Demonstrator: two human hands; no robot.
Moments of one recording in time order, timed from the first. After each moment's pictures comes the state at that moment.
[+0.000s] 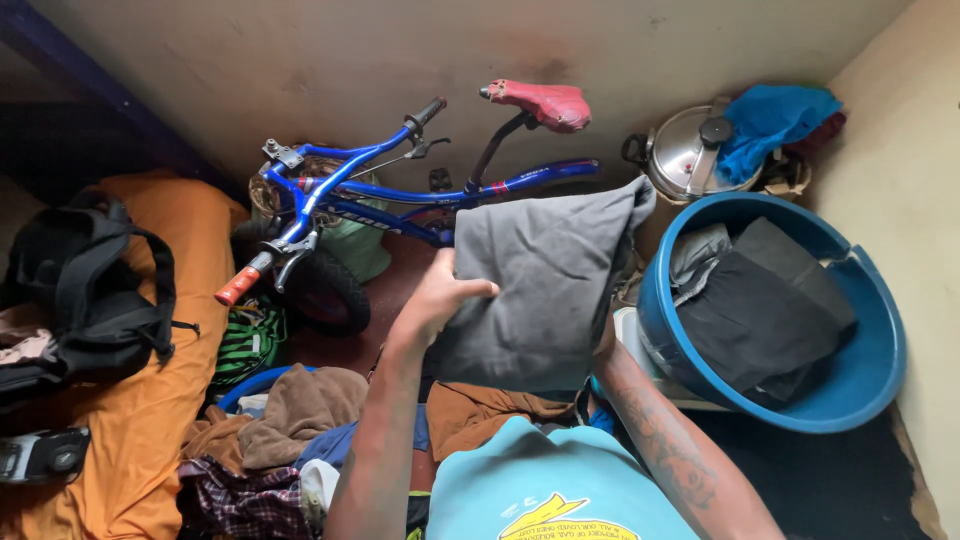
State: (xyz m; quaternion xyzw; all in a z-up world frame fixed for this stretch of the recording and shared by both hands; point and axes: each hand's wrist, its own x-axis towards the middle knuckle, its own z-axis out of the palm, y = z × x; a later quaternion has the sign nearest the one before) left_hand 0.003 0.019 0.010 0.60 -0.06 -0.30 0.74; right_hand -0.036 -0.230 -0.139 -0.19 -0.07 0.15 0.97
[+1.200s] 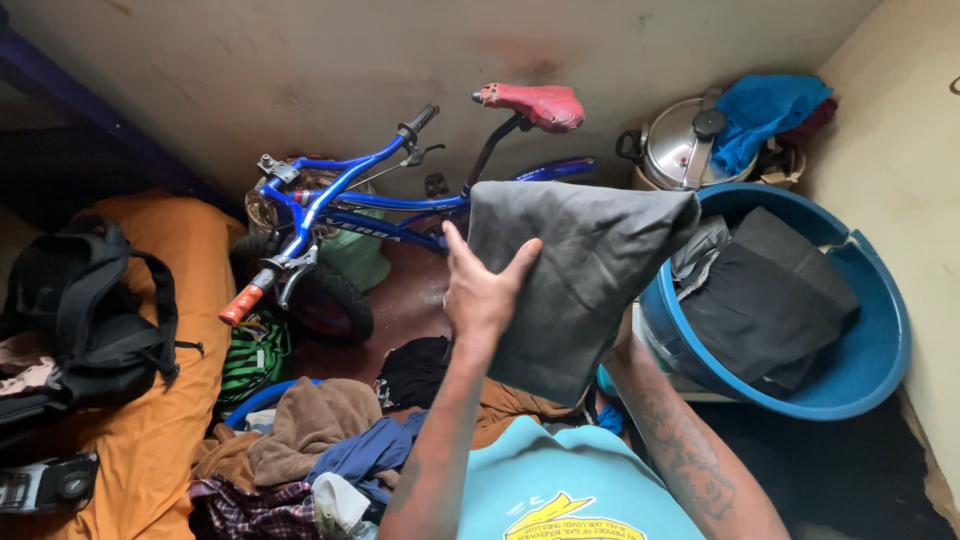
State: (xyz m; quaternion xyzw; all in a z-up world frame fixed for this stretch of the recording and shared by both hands) left_hand -0.017 -0.038 0.042 0.91 -0.01 0.21 0.35; right_hand -0.050 -0.237 -0.133 -0.34 -0.03 0.08 0.94
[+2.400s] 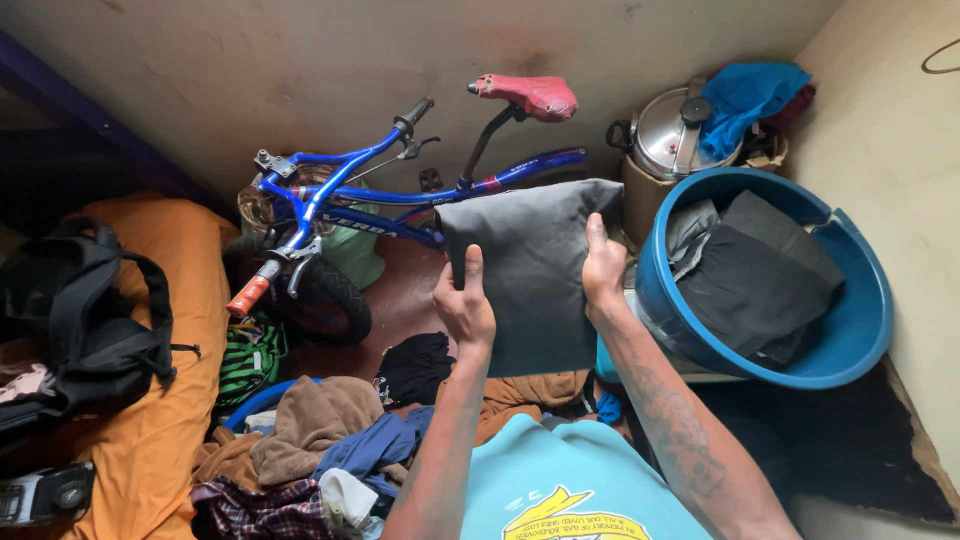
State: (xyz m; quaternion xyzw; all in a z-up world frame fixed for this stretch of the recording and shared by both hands) left_hand -0.038 -0.006 -0.014 0.71 0.07 0.14 0.68; right_hand -0.008 -0.231 -0.137 -0.67 0.32 -0.20 0.65
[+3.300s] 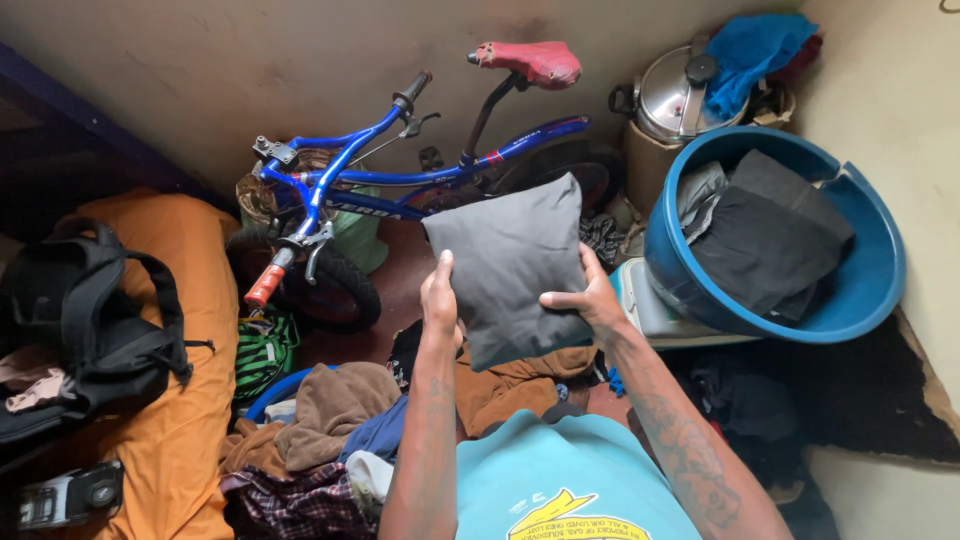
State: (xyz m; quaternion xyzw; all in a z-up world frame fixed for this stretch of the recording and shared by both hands) left_hand -0.014 0.074 -0.065 0.50 0.13 -0.19 0.83; right_hand -0.100 -0.145 -0.054 -0.60 0.15 0.00 0.78
